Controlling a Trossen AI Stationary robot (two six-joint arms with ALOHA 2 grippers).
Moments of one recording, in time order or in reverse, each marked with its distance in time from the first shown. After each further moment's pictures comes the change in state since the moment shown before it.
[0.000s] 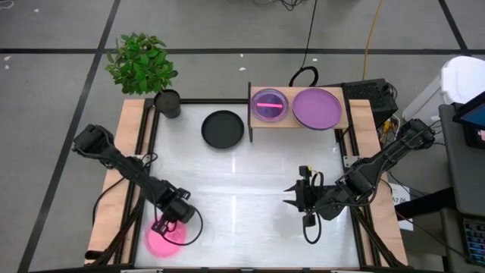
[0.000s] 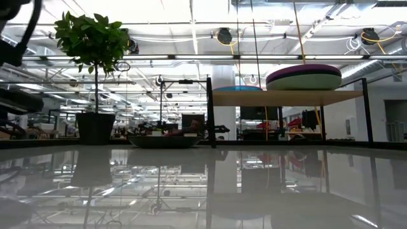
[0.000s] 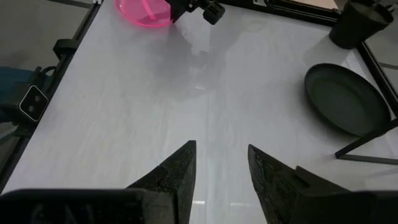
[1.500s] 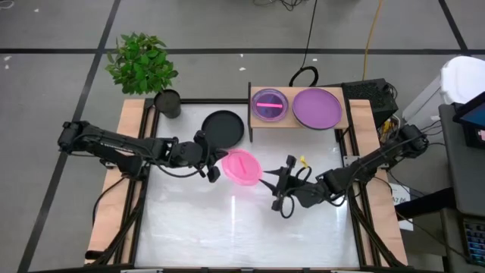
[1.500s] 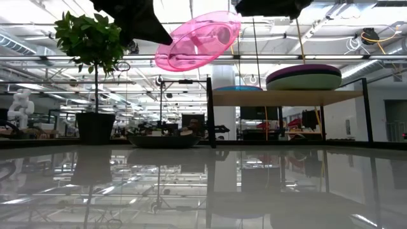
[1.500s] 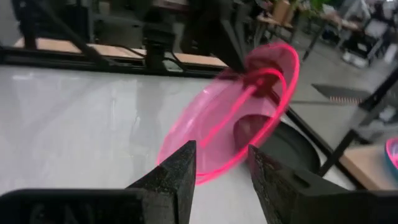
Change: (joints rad) left arm 0.477 -0.258 0.180 0.415 -0.668 -0.155; right arm -0.158 0.155 -0.186 0.700 0.269 -0.194
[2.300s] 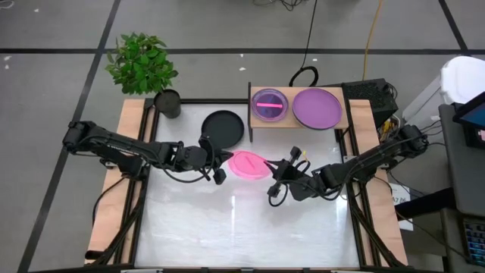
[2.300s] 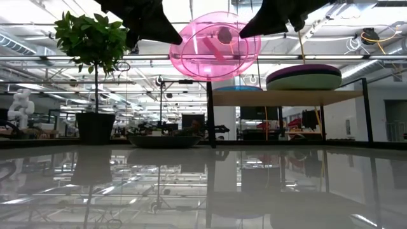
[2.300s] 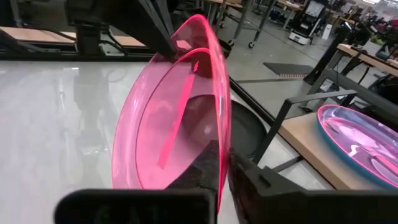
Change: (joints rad) left arm -0.027 0.072 0.001 0.122 -0.059 -0.007; right arm -0.077 0.002 0.000 -0.111 0.127 0.095
